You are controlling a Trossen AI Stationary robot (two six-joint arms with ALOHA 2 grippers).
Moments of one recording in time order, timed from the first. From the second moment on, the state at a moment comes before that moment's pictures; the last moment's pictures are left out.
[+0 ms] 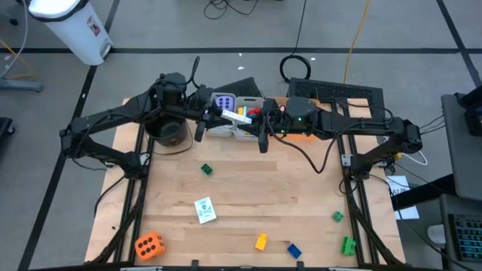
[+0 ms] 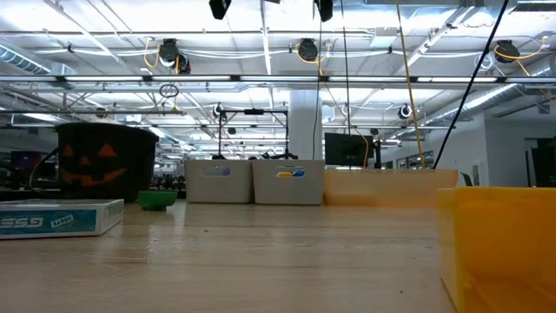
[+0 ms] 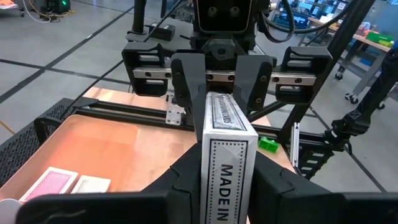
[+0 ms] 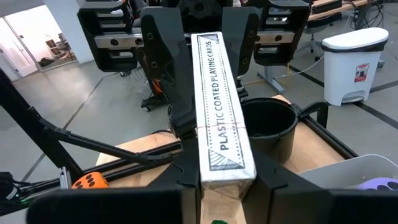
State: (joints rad) left arm 0.35 1.27 1.32 -0.28 0.48 -0.11; right arm -0.12 1.42 1.33 -0.04 -0.01 0.27
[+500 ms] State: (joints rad) left arm 0.35 1.27 1.32 -0.28 0.47 -0.08; right arm -0.12 1.42 1.33 -0.04 0.00 0.26
